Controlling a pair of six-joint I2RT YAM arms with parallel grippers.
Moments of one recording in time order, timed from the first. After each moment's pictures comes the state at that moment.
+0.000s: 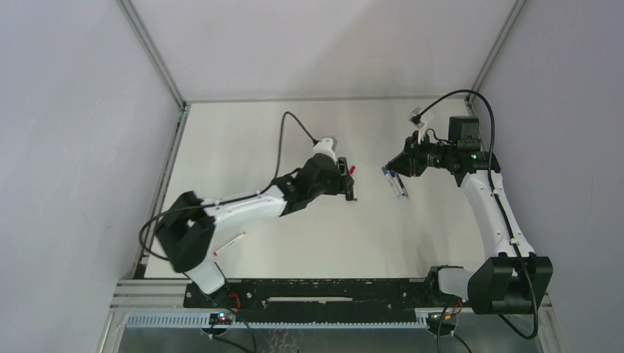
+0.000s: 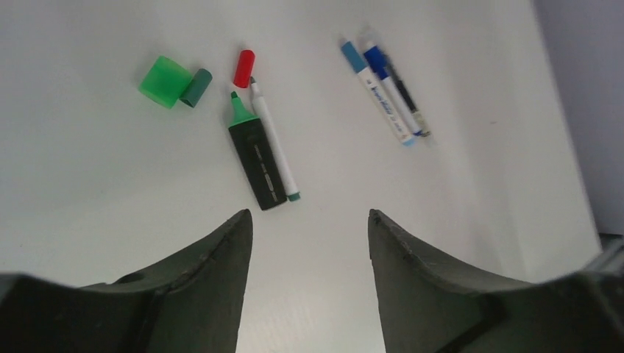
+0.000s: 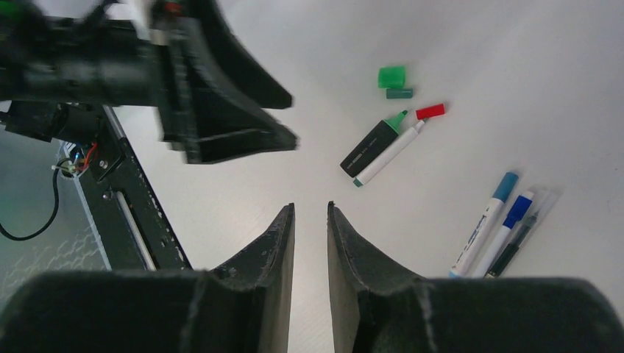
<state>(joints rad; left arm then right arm) -0.92 1.57 1.00 0.07 -0.23 -0.67 -0.02 1.22 1.11 -0.64 -0.94 -0.26</state>
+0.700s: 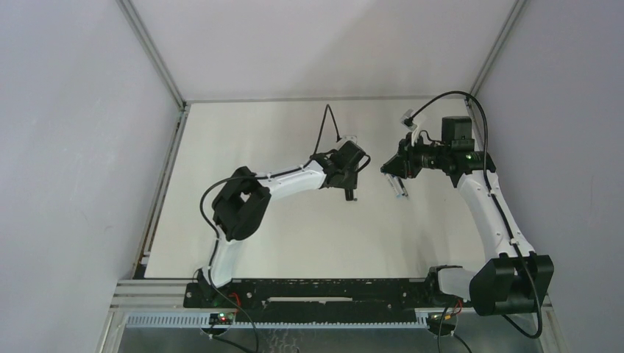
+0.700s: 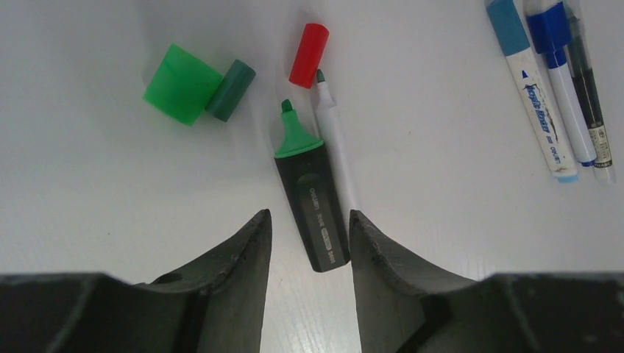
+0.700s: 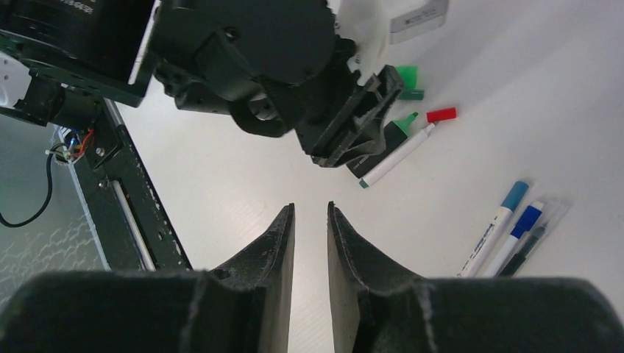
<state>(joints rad) -0.88 2.08 1.57 -0.43 -0.26 -0.63 0.03 1.22 1.11 -0.64 -0.92 -0.28</state>
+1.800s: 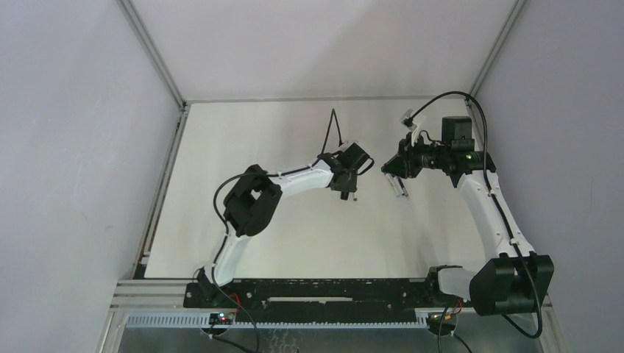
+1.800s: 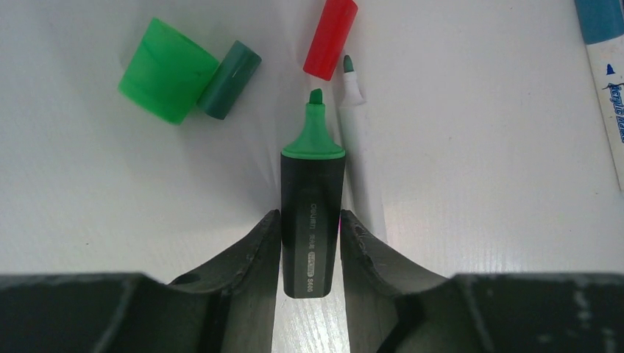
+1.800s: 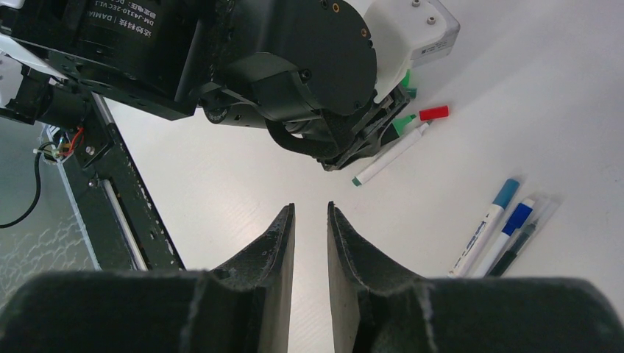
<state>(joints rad) -0.88 2.21 1.69 -0.53 -0.26 -0.66 0.04 1.22 1.11 -0.64 -0.90 -0.30</state>
